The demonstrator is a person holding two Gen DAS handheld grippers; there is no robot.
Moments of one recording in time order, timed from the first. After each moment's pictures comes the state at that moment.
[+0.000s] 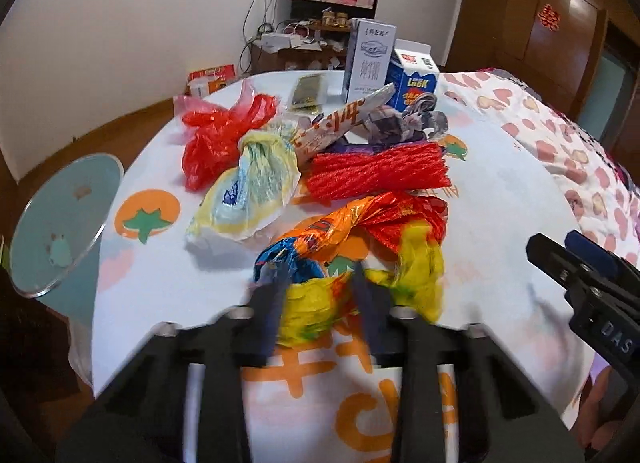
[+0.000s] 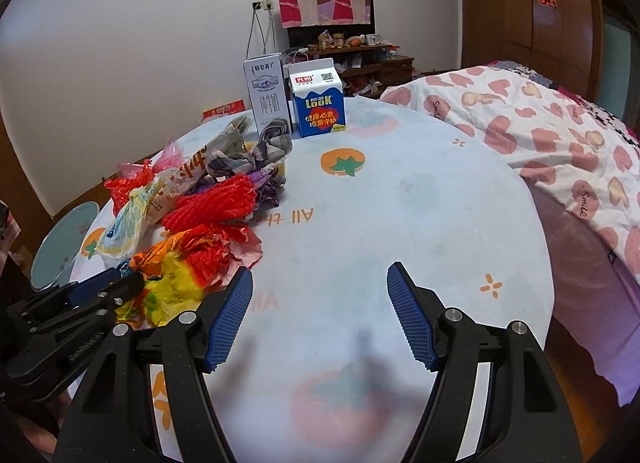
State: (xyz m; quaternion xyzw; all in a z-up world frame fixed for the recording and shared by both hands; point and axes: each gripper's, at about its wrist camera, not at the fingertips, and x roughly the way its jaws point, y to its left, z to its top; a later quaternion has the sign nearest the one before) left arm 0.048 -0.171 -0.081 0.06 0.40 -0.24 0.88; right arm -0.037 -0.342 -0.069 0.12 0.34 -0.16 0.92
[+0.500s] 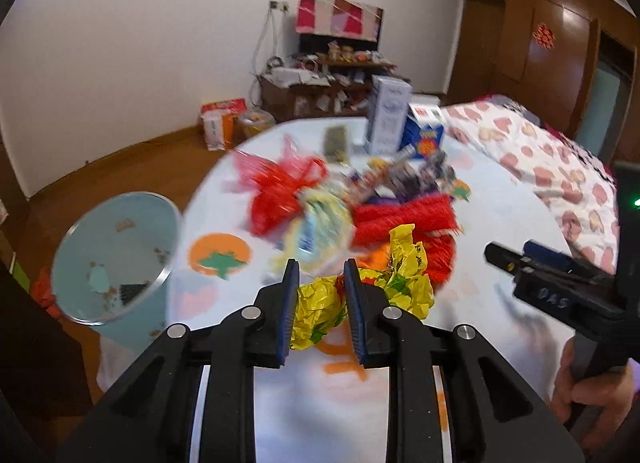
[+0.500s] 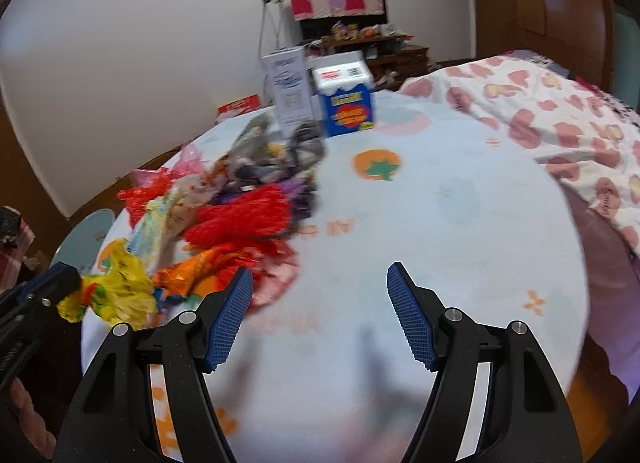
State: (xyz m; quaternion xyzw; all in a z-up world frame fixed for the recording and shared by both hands) left arm 0.041 -0.109 -0.028 0.04 0.34 -0.22 0.91; right arm 0.000 -0.331 -0.067 0.14 0.36 -0.12 0.92
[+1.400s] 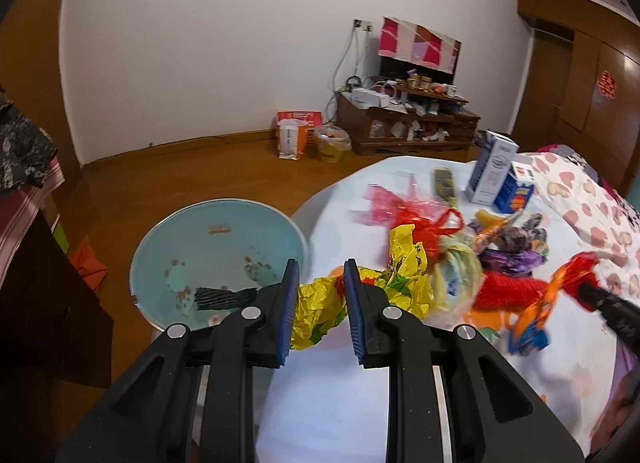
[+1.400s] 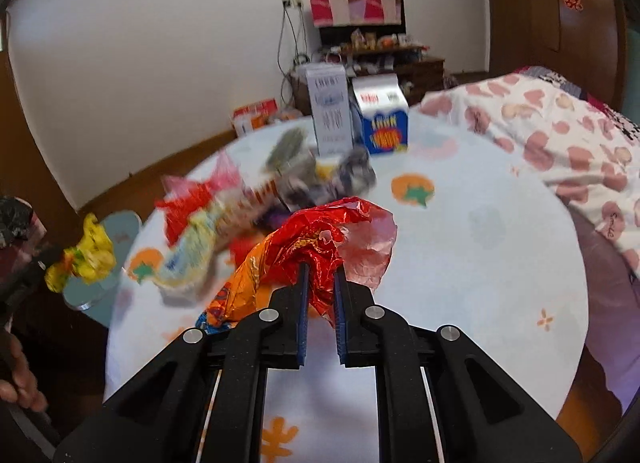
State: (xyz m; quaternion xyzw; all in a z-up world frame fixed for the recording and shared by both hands) left arm 0.082 -0.014 -0.016 -0.01 0.33 -0.10 0.94; right arm 0.004 -0.295 -0.027 0.12 0.34 -0.10 0.93
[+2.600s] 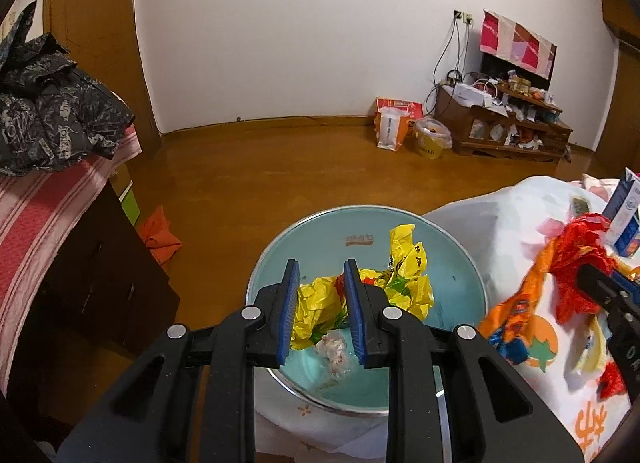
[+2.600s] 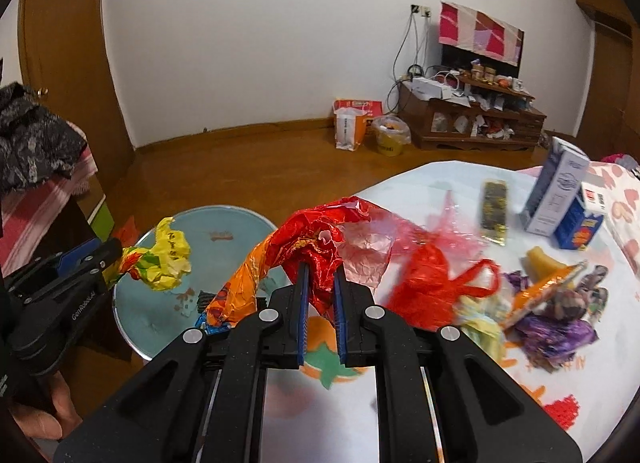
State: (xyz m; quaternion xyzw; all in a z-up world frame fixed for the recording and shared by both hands) left arm 0.168 0.085 -0.049 -0.01 0.36 0.06 0.93; right arm 0.155 -0.100 -0.034 0.00 0.35 0.04 0.94
